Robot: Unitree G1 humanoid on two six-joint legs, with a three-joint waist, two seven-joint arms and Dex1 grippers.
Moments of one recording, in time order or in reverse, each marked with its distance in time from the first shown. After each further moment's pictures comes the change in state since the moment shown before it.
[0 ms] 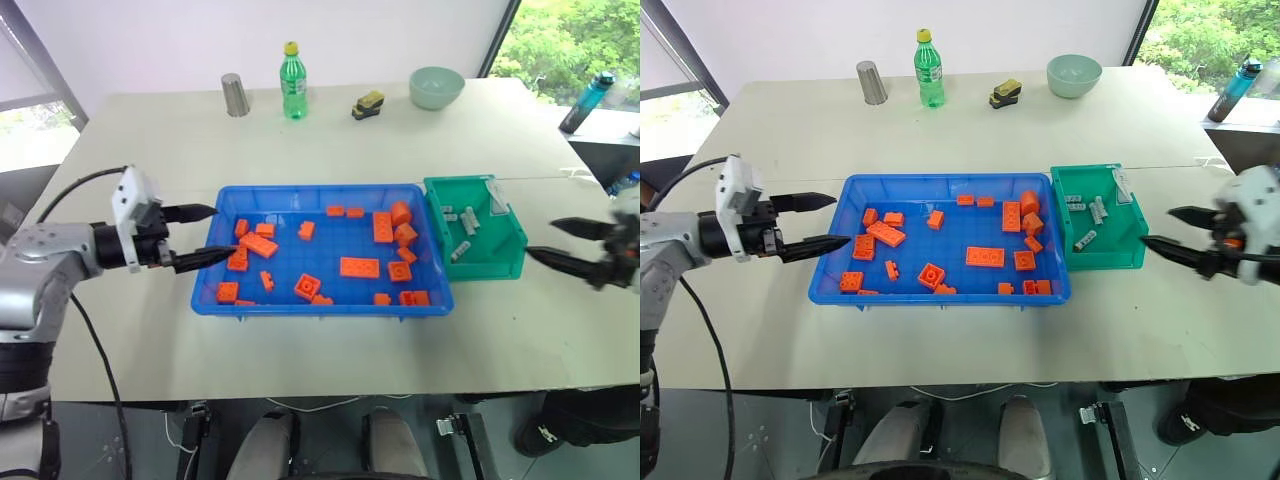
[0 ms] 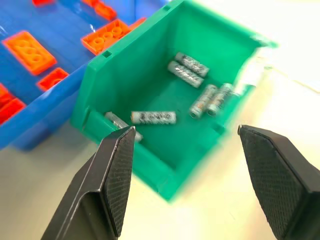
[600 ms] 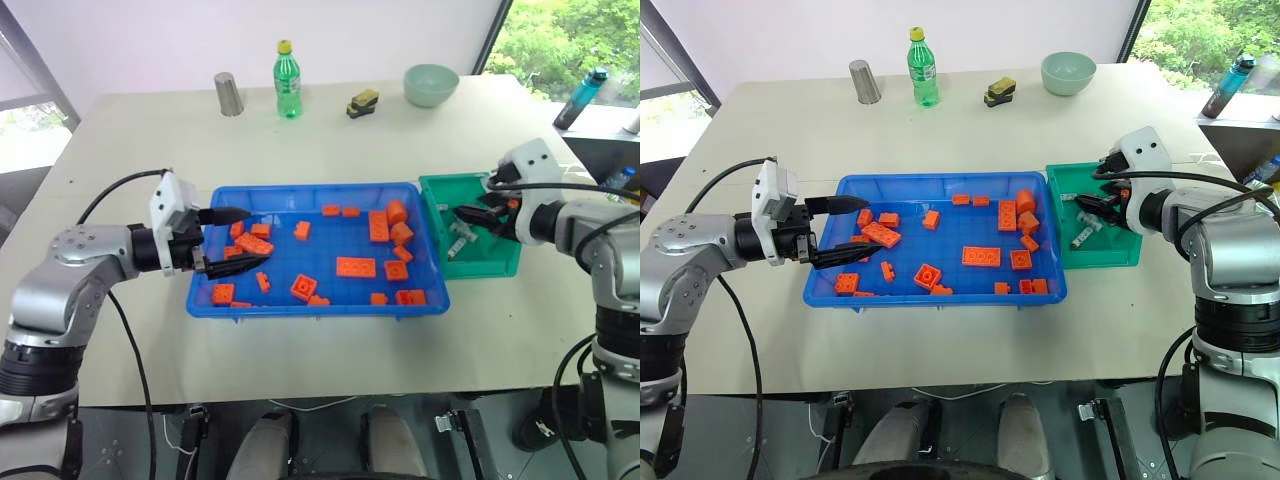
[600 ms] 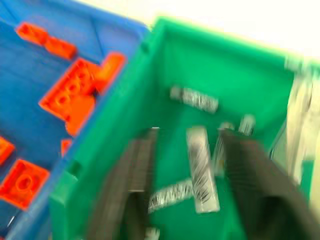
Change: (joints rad) left arm -0.011 -0.123 -0.093 -0.172 -0.019 0.049 0.085; right arm -0.553 0.327 0.500 -0.183 -0.180 0.577 -0.569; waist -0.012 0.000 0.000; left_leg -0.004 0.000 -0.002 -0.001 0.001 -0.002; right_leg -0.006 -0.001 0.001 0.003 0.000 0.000
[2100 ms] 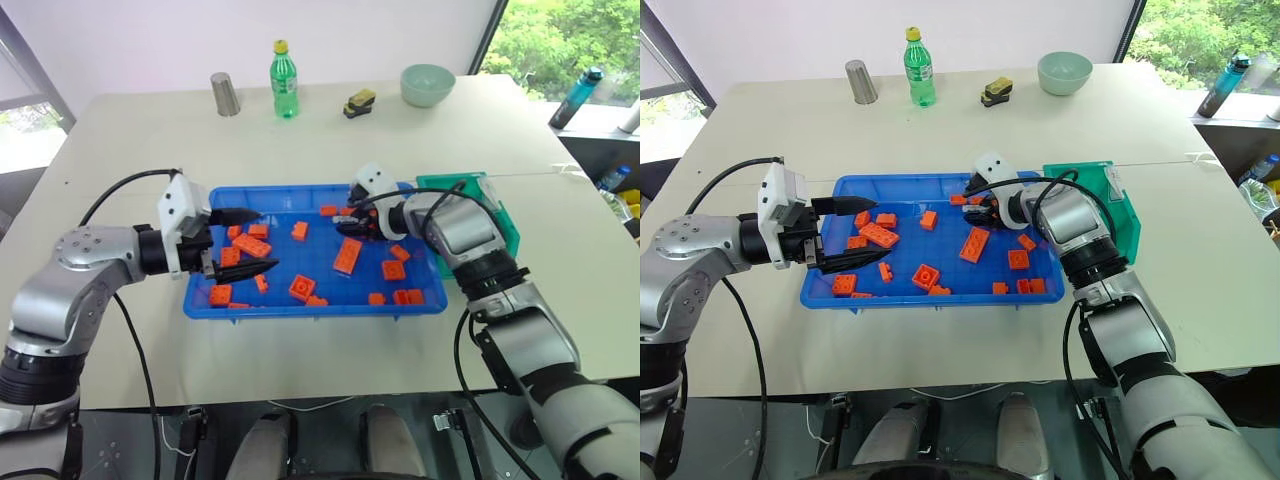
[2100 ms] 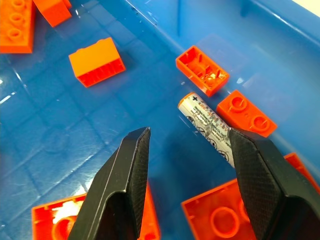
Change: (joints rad) left arm 0.026 -0.001 0.003 -0.123 -0.004 0.036 0.052; right arm -0.368 0.392 0.466 0.648 -0.135 -0.371 0.093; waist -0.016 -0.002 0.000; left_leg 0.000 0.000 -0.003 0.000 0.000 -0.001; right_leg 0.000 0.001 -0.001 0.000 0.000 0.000
